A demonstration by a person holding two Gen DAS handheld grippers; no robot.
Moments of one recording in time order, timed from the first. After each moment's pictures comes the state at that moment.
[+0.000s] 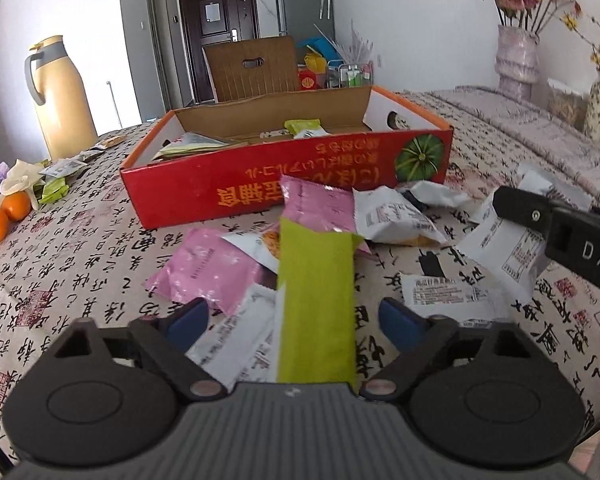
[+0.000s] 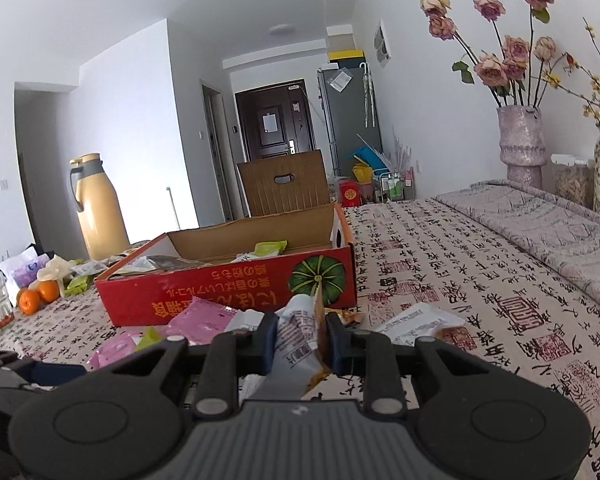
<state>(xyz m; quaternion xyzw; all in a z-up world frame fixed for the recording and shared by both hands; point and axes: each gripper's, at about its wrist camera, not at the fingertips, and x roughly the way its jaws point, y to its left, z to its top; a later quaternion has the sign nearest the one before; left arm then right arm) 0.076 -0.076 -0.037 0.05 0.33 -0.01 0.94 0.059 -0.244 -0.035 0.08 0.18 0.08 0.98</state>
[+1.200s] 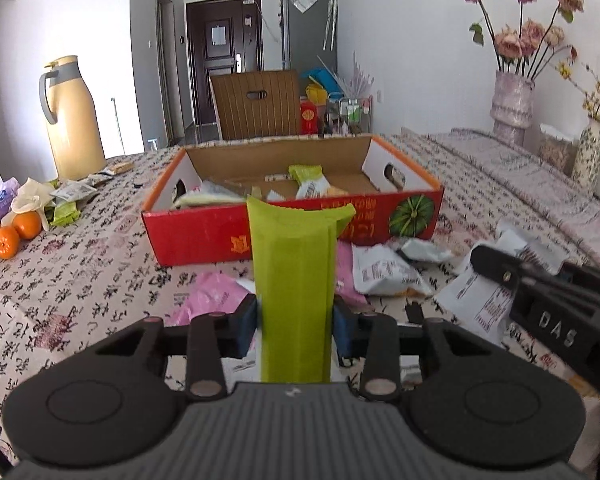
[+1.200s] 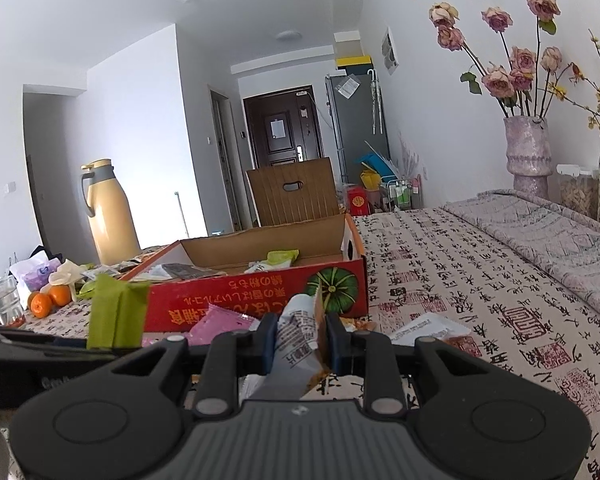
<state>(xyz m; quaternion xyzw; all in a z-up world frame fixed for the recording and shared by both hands) 0.061 -0.063 0.005 0.02 0.28 -0.02 0.96 0.051 -0.235 -0.023 0.07 0.17 0.09 0.98</state>
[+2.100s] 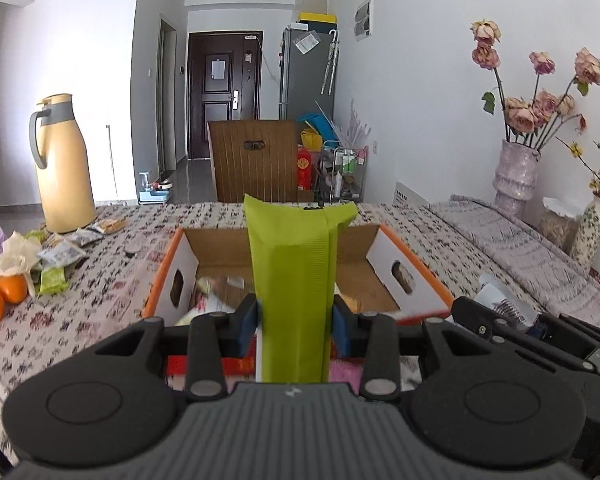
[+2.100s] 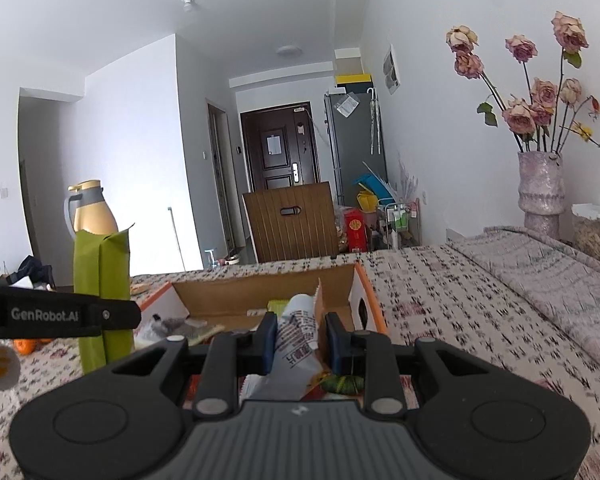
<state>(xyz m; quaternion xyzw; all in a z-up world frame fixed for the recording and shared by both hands) 0.129 -0.038 0.067 -0.01 0.22 -0.03 0.97 0.115 -0.211 0.020 0.06 0.14 0.08 0.98</state>
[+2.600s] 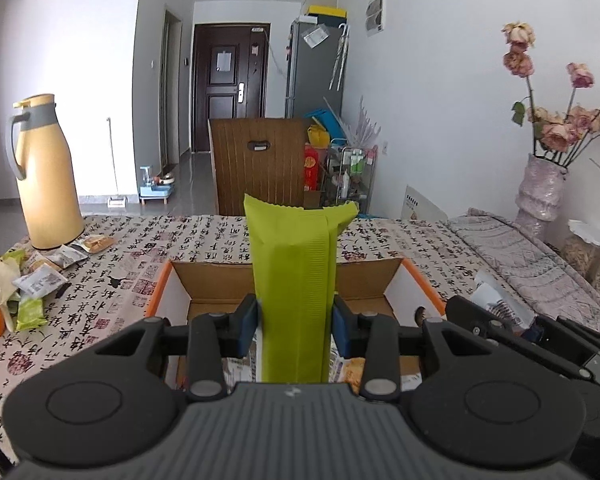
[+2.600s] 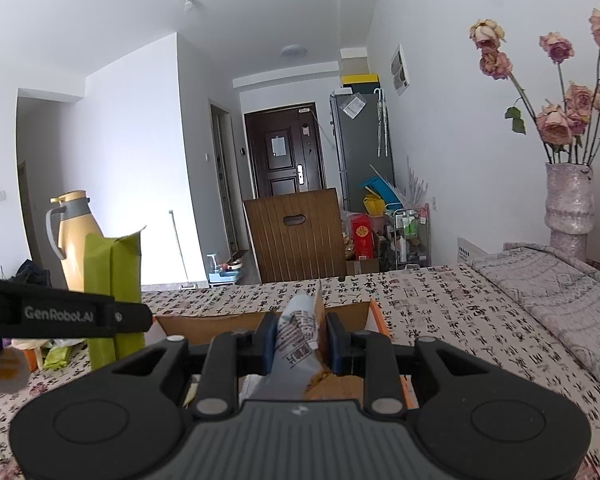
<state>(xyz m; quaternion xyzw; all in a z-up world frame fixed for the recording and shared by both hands) 0.220 -0.033 0.078 -0.02 0.24 -0.03 0.97 0.208 -0.204 0.037 0.06 0.15 0.09 0.98</state>
